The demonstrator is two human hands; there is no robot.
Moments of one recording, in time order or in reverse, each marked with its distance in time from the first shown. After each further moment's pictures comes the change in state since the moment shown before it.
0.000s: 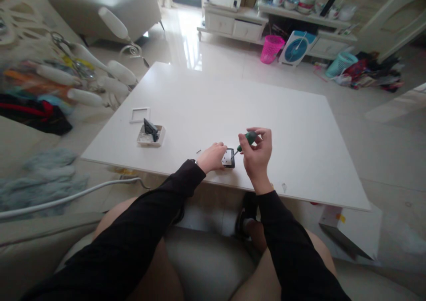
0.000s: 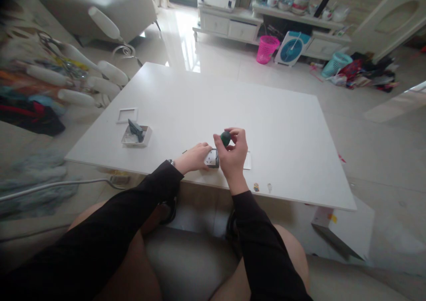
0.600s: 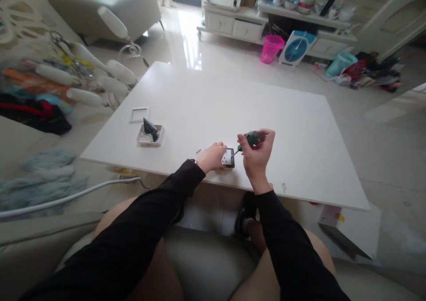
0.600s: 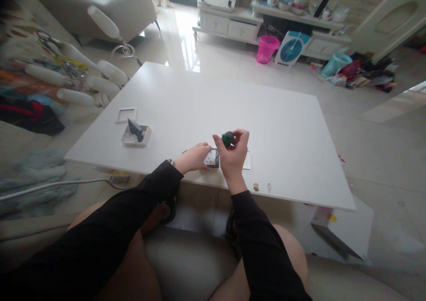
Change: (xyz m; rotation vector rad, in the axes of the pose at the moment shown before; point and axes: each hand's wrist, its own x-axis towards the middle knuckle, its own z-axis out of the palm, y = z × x) left_hand 0.000 0.000 0.001 -0.003 0.005 -0.006; right_hand -0.001 0.004 0.001 0.039 0.026 -0.013
